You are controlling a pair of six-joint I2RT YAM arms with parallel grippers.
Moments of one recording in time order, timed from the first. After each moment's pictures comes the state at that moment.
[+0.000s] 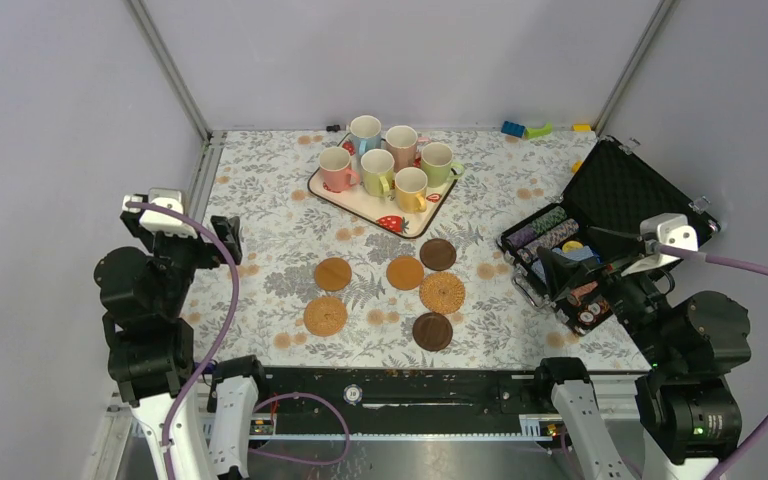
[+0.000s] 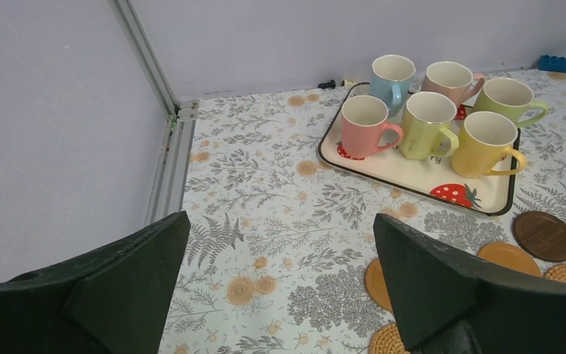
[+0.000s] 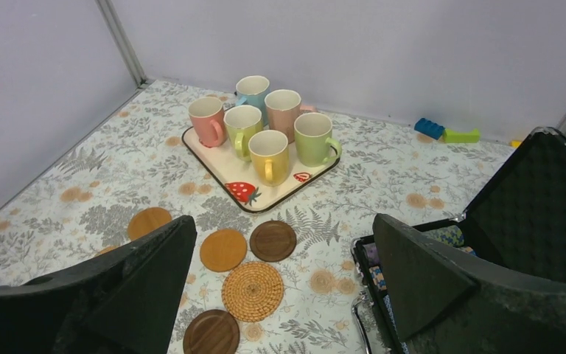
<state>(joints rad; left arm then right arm) 0.24 0.56 1.17 -0.69 0.30 0.10 0.03 0.48 1.32 -0.83 -0.34 0.08</state>
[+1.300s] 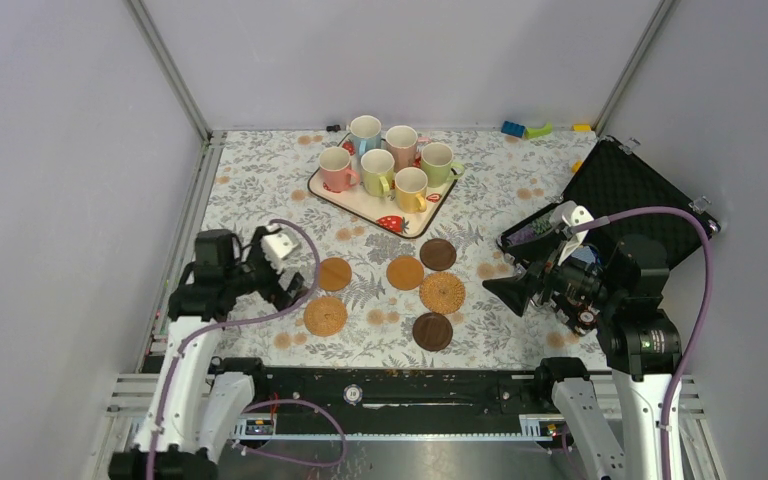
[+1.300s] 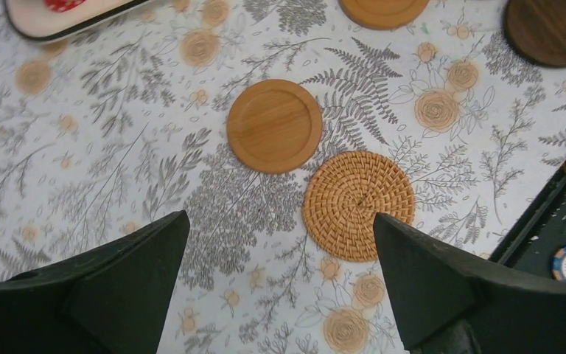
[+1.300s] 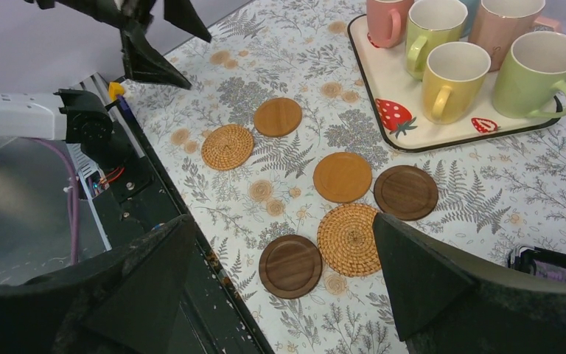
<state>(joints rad) 0.09 0.72 0.69 -0.75 0.74 0.67 0.03 0.56 0.97 -0.72 -0.93 -0.04</state>
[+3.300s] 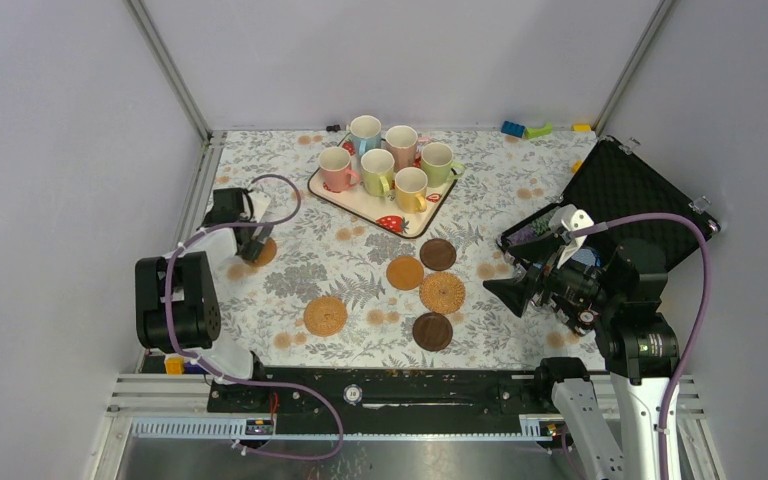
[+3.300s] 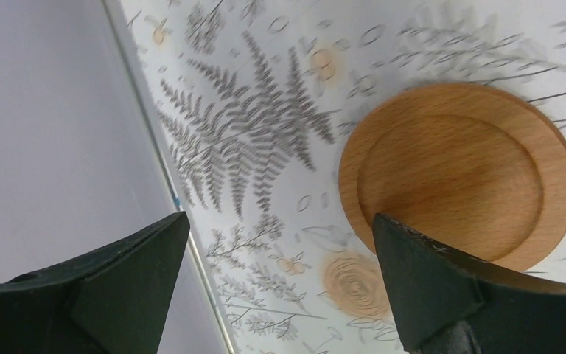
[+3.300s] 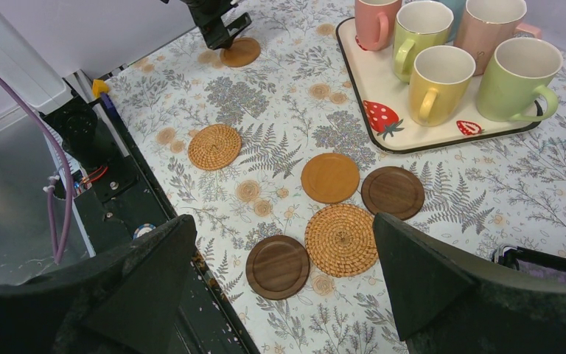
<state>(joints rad) 0.11 1.59 0.84 -0.16 -0.22 0.60 0.03 0.54 0.94 -0.70 -0.91 -0.06</state>
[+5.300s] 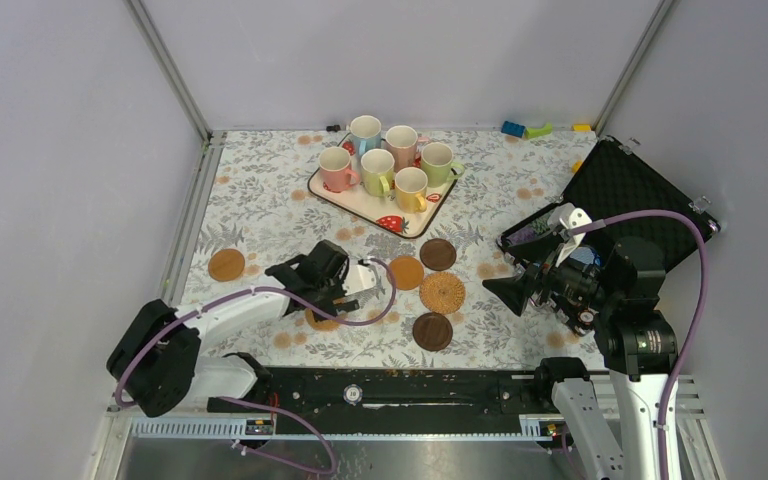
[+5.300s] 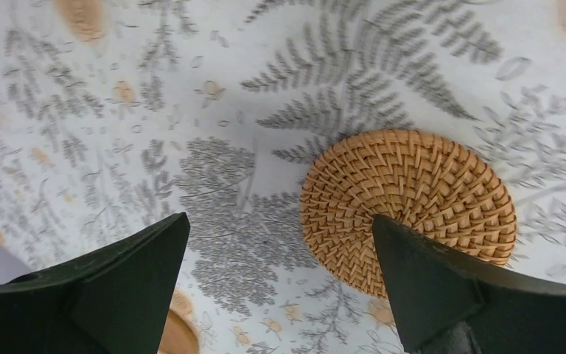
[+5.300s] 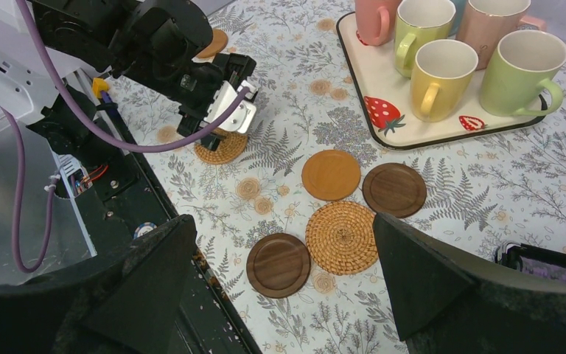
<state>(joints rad) -0.68 1.27 0.63 -0.43 -0.13 0.65 0.03 0.55 0.94 -0.70 -0.91 -0.07</state>
